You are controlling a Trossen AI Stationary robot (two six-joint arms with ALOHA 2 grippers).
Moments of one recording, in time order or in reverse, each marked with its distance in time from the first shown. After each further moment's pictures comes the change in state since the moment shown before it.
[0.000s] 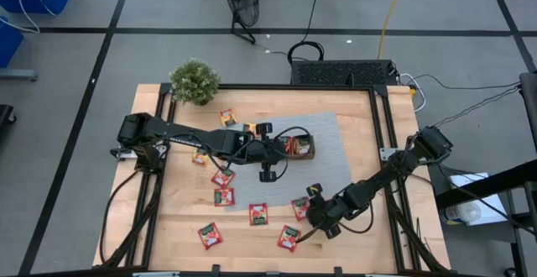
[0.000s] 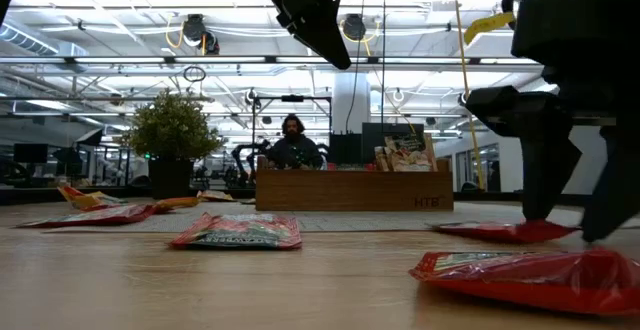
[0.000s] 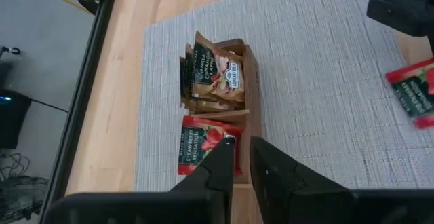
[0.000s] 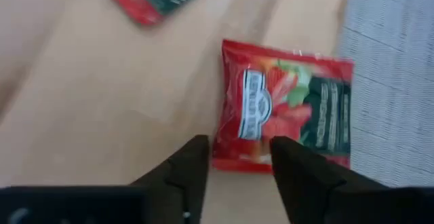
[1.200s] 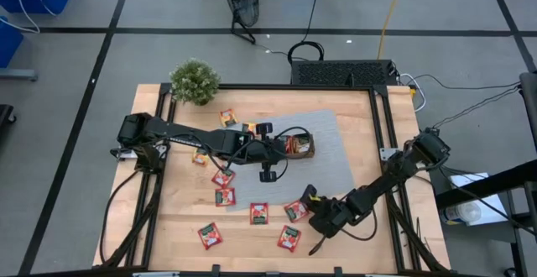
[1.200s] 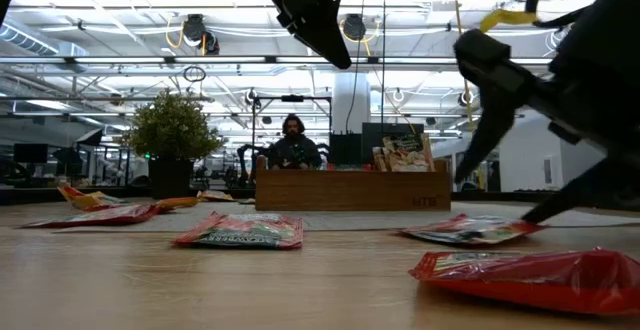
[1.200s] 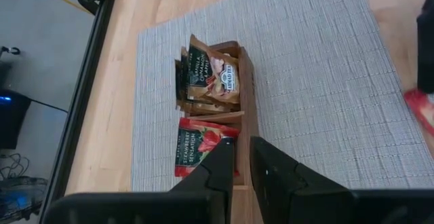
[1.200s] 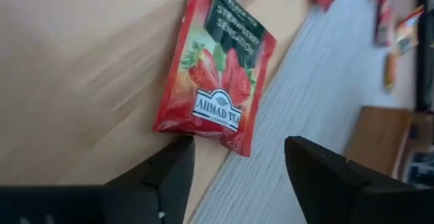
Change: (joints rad) left arm 0.000 0.000 0.000 0.003 0.000 -0.001; right arm 0.065 0.046 -0.025 0.224 0.332 -0.576
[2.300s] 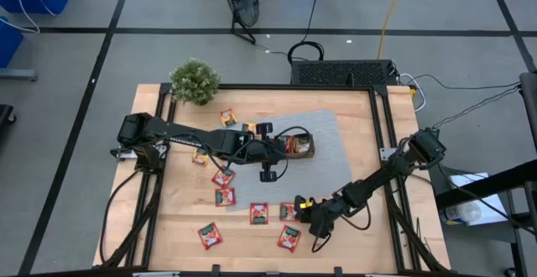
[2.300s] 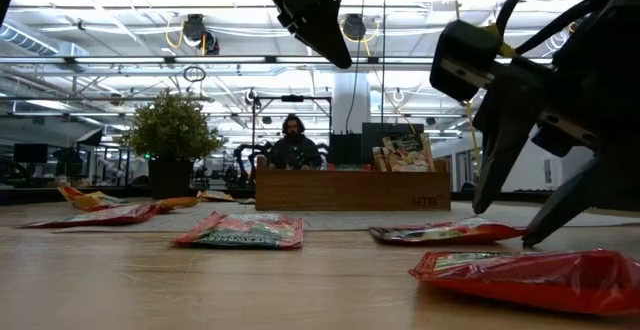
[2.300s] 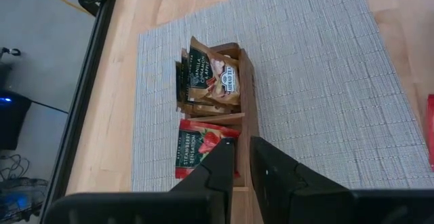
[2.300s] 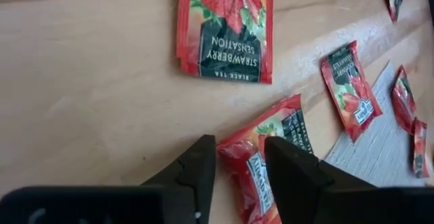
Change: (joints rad) left arm 0.001 0.000 0.000 0.005 0.000 0.003; right arm -0.090 0.020 -0.043 0.237 -0.371 -0.298
